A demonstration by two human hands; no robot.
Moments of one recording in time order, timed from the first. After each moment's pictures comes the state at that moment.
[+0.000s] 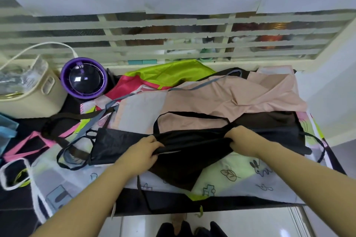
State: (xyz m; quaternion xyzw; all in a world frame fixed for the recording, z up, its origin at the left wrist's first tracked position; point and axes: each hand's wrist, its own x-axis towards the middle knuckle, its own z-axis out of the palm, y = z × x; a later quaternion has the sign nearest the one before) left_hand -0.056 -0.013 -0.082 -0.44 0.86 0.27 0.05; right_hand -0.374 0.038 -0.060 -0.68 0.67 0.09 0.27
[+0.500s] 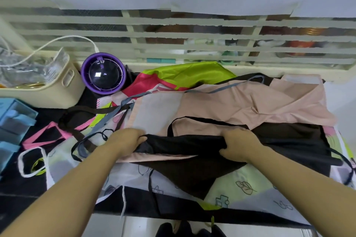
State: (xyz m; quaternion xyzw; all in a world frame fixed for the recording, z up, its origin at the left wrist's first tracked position) left_hand 0.001 -0.068 -0.075 -0.53 0.80 0.19 0.17; right_hand -0.316 0.009 -0.052 -0.71 0.68 0.15 0.14
